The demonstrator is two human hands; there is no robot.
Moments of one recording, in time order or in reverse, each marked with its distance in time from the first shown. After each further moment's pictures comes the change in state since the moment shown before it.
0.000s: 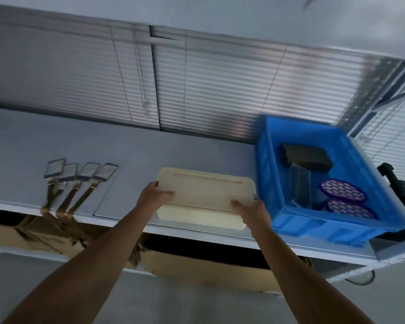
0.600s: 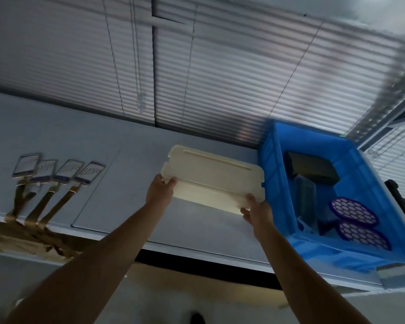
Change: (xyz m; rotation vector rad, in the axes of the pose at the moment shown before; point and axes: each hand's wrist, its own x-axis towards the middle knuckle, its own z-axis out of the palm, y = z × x) left_hand 0.077 0.017 0.043 -0.212 0.073 0.013; right_hand 0.056 -0.041 0.016 0.530 0.000 0.095
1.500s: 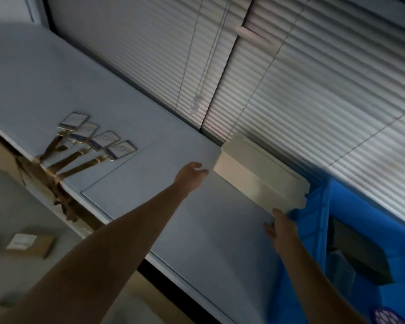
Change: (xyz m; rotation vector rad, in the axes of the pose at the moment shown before) left_hand 0.070 0.027 0.014 -0.068 0.027 -0.049; right_hand 0.095 -0.063 0.043 -0.202 -0.163 0.000
